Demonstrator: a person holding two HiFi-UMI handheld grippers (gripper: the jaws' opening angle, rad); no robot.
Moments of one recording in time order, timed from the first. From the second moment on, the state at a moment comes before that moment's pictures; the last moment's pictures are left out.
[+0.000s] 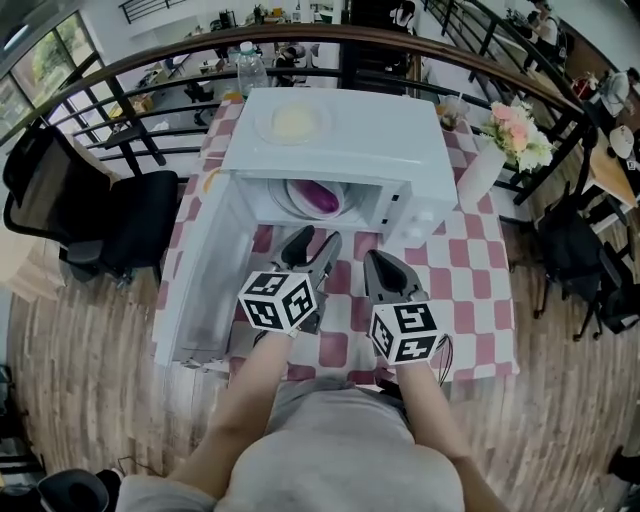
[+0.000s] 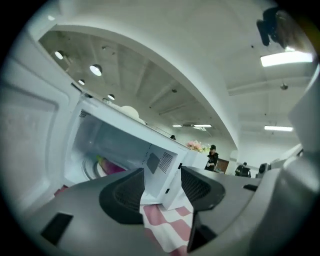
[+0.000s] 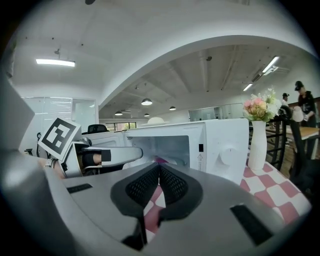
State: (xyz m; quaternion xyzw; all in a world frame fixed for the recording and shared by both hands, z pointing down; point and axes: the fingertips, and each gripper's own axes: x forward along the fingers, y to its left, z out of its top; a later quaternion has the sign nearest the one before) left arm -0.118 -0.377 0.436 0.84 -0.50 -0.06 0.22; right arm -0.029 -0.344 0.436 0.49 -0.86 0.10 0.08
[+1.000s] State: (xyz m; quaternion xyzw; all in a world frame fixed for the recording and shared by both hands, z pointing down) left arm -0.086 -0.335 0.387 0.87 -0.50 0.00 0.03; right arm -0.034 -0.326 0.396 0.48 -0.88 0.02 0.04
